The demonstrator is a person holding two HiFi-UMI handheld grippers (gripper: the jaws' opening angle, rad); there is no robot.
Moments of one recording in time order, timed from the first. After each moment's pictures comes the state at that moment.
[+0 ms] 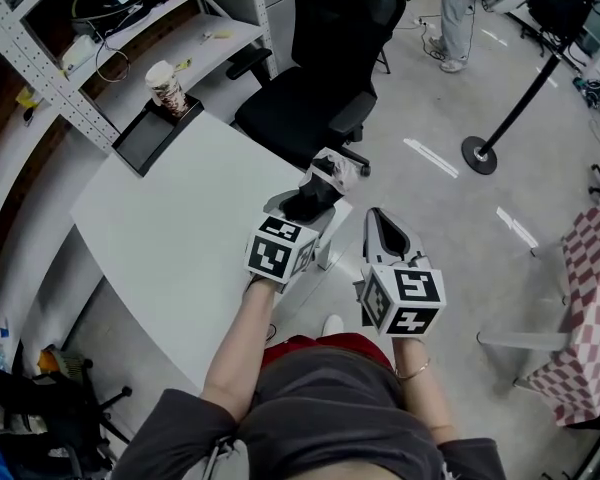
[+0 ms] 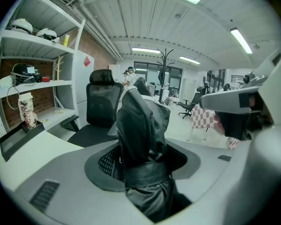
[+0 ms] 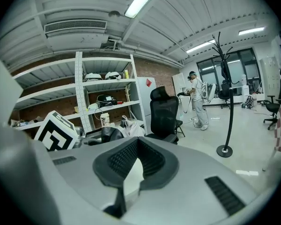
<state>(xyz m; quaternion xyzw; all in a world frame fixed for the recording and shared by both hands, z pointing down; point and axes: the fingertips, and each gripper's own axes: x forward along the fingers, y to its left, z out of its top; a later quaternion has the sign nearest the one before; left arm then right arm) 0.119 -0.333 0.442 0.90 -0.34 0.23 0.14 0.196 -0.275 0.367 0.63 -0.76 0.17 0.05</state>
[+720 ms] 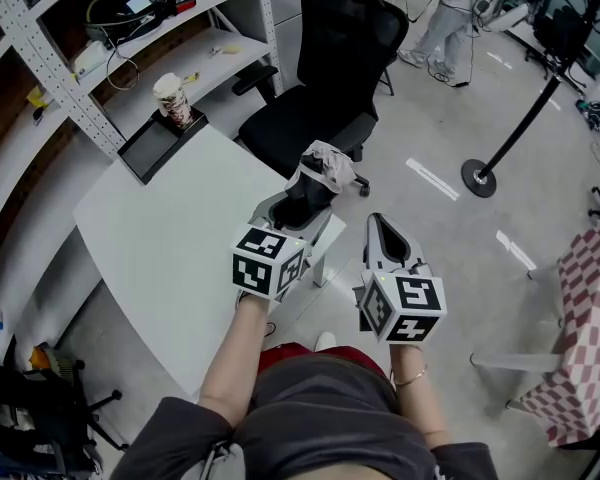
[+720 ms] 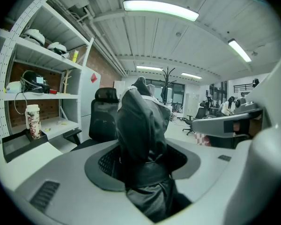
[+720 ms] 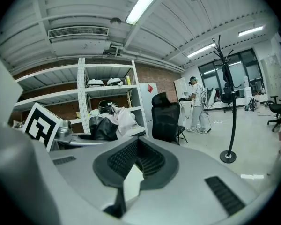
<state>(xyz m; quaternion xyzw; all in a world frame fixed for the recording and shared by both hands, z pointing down) 0.125 -0.335 0.369 0.91 -0.37 0.13 0.11 0.215 -0.283 0.341 0.62 -0.77 0.14 0.03</state>
